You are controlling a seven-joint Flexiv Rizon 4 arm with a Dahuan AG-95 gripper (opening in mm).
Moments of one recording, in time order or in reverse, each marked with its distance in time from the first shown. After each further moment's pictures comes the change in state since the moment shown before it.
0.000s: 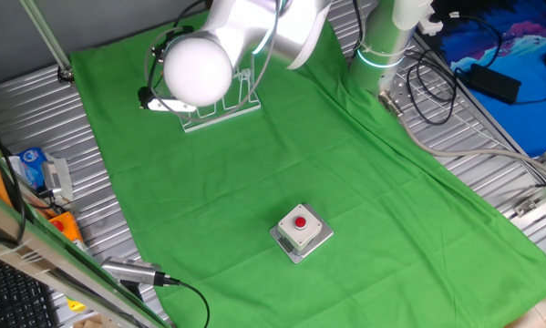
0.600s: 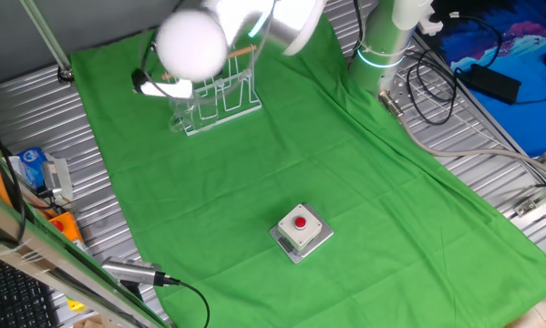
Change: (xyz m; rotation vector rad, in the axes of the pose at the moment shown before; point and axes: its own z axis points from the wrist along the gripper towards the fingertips) arm 0.017 -0.009 -0.011 -0.041 -0.092 0.065
